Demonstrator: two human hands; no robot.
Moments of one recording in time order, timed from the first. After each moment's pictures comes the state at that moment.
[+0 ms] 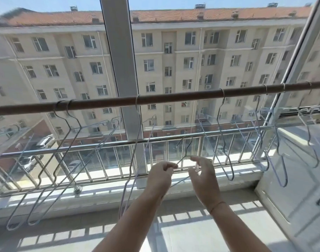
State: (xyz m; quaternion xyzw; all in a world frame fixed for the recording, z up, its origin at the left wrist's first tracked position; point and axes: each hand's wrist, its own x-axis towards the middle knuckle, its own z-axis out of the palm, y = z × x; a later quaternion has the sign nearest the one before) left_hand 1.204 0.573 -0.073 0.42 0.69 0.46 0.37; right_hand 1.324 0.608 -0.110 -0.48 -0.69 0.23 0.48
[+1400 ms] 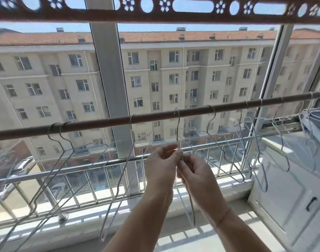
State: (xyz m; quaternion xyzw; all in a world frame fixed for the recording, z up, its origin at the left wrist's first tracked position) left_hand 1.217 0.564 0.017 0.33 0.46 0.68 0.48; right_hand 1.305 0.581 -0.020 -0.32 -0.63 0.45 0.54
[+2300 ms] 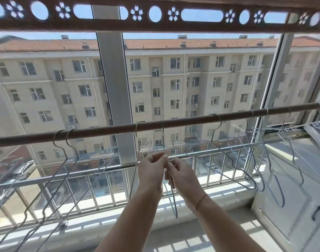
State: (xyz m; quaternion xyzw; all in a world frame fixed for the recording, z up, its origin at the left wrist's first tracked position) left_hand 1.182 0.596 0.002 0.29 0.54 0.66 0.44; right_hand 1.264 0.611 -0.026 -0.42 -0.62 0.47 0.46
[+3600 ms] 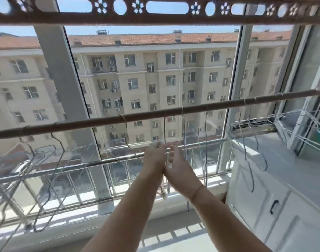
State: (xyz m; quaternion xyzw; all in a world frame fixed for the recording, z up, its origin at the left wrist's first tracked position) left_hand 1.440 0.676 0.008 0.36 0.57 0.59 0.45; right_hand 1.513 0.677 -0.028 -0.47 -0.69 0.38 0.39
